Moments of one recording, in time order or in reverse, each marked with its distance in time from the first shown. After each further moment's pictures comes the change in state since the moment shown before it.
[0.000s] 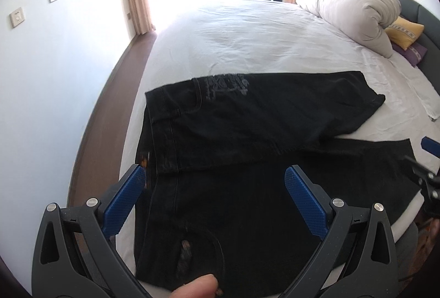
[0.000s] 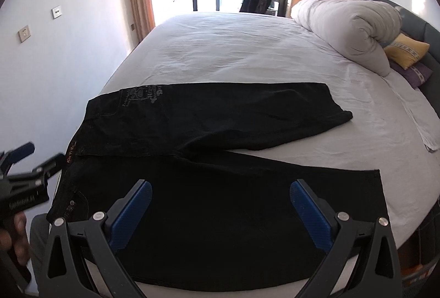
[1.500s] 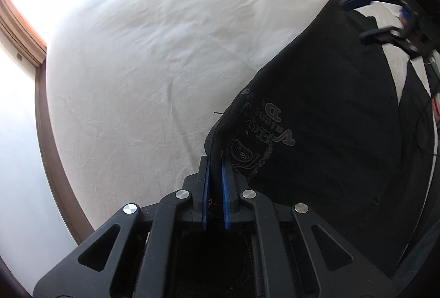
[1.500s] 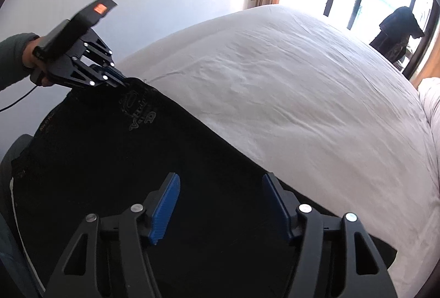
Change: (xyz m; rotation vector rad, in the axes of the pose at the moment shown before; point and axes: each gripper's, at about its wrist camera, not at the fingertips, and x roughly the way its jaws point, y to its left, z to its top) left arm 0.259 0.029 0.164 0.547 0.284 -0.302; right arm 0.228 -0.017 0.192 -0.620 0.121 0.396
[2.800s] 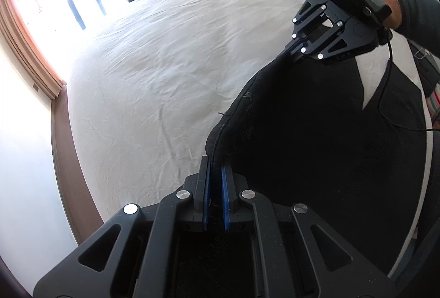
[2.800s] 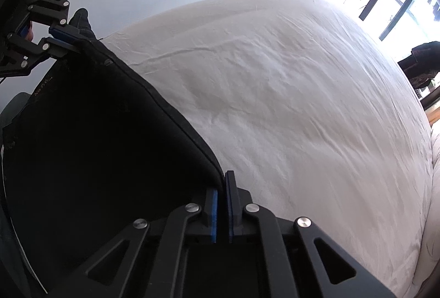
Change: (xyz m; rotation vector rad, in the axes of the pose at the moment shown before) left arm -0.082 -0.056 -0.039 0.051 -0.199 0.062; right arm 0.043 0.039 0.032 -0.179 0.141 0.003
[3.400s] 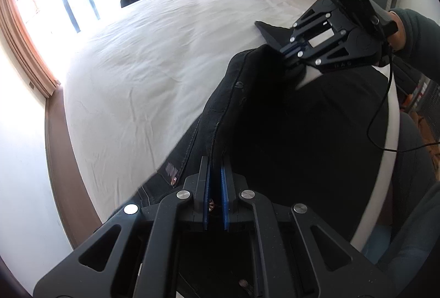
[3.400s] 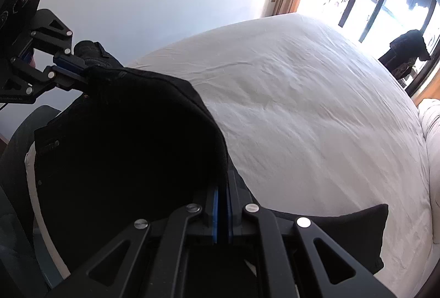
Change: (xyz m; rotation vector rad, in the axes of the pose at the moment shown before) left arm -0.080 -0.092 -0.065 0.006 -0.027 -0.049; right arm -0.074 0.101 -0.057 0.104 -0.131 -0.038
